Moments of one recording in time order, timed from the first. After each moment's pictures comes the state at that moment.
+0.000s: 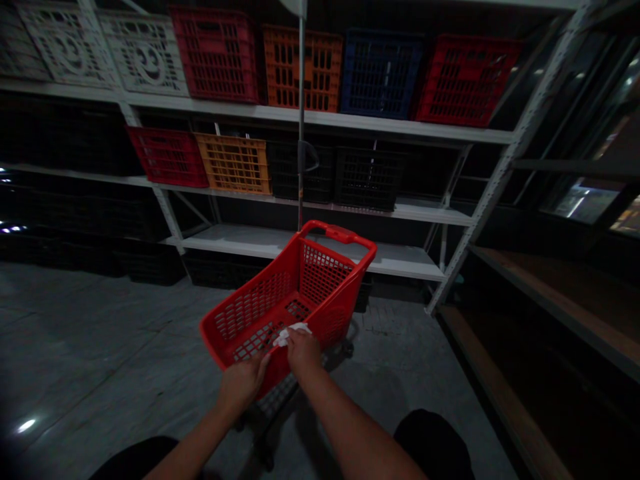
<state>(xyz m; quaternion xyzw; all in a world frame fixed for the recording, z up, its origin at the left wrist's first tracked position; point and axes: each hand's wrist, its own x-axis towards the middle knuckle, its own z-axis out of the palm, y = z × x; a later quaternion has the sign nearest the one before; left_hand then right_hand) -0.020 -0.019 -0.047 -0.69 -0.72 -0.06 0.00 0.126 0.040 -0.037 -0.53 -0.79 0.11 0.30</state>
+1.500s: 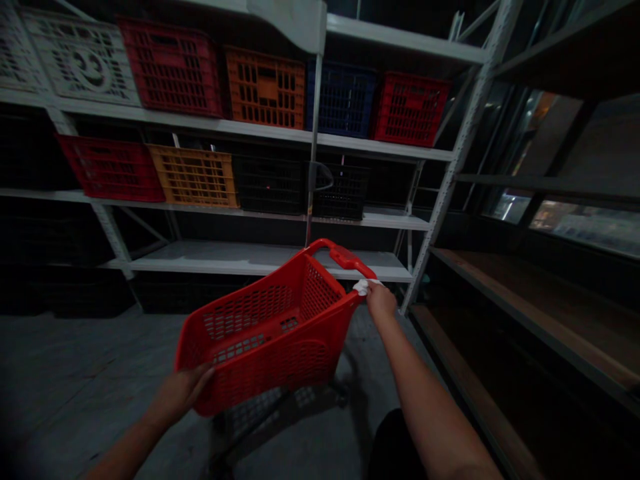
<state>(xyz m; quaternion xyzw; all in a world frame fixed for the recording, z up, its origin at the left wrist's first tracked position) -0.096 0.024 -0.040 -0.76 -0.64 -0.06 -0.04 0.351 0.094 0.079 -0.77 -0.59 -0.08 0.22</state>
